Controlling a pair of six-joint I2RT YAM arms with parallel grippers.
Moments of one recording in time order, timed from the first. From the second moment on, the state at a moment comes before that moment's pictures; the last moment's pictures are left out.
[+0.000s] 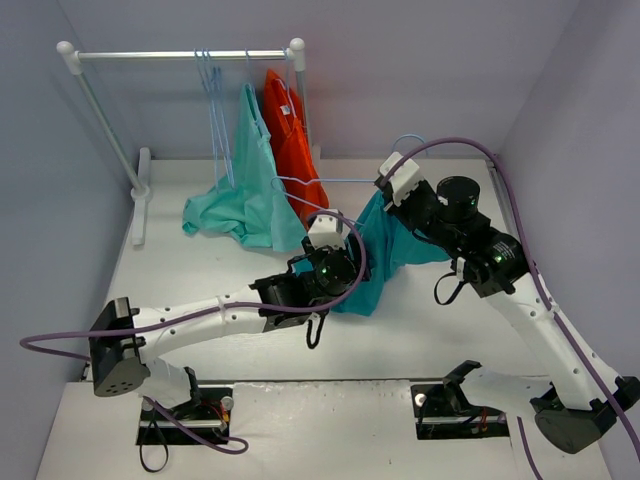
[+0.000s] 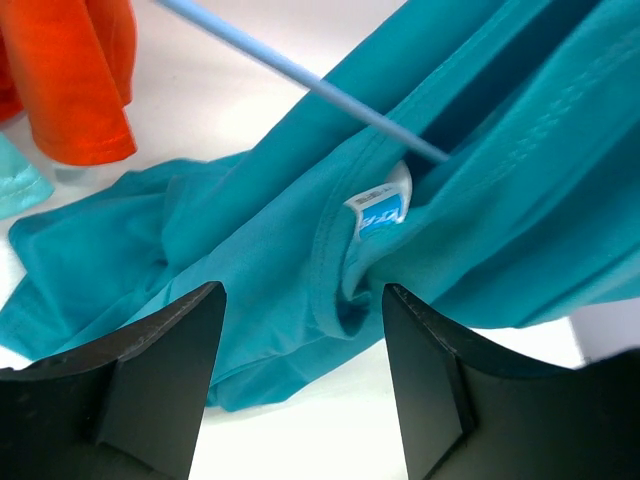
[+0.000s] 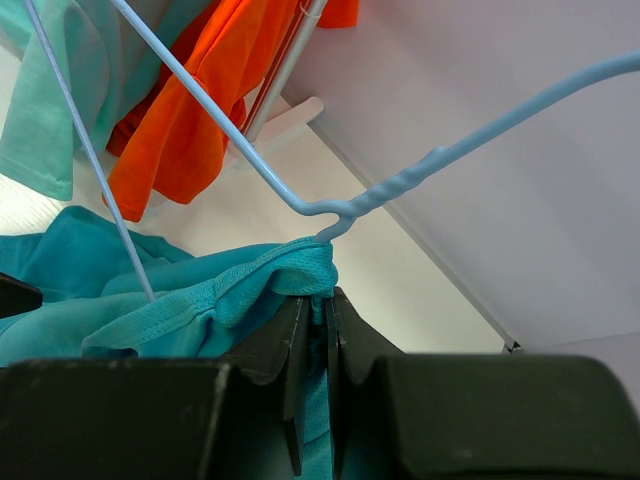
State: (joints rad) left arm -1.19 1.45 1.20 -0.17 -0.75 -0.77; right arm 0.59 1.08 1.31 -0.47 0.05 -0.50
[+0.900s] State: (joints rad) left arm -1.19 1.54 1.21 -0.21 -0.73 -0.75; right arm 0.59 1.08 1.31 -0.47 0.05 -0.49
